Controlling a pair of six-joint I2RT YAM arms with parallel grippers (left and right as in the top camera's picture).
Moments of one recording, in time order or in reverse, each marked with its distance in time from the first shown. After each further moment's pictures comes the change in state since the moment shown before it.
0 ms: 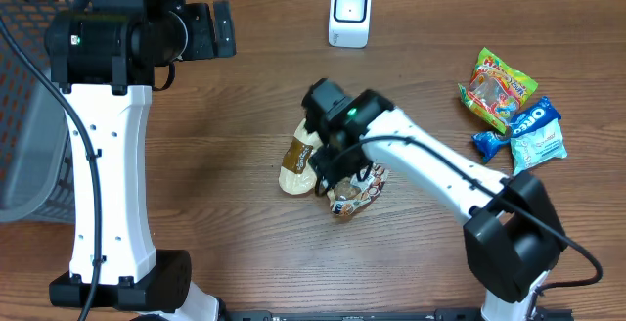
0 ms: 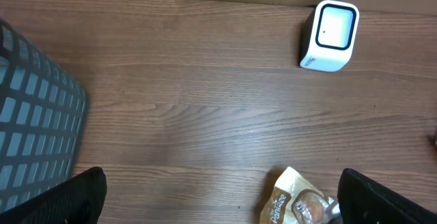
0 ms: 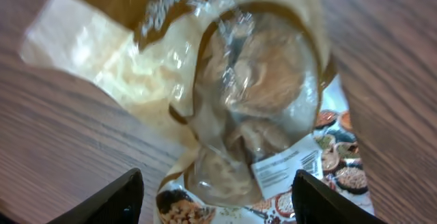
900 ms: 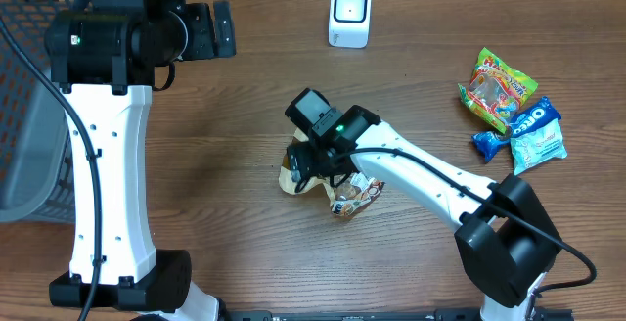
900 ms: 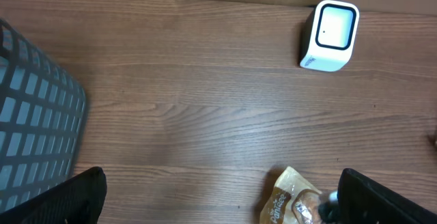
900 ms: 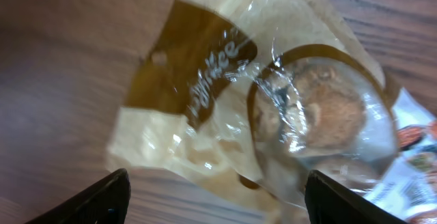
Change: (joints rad) left arm 0.000 0.000 0.000 0.000 0.000 0.000; right arm 0.051 0.001 -0.044 0.232 -0.024 0.505
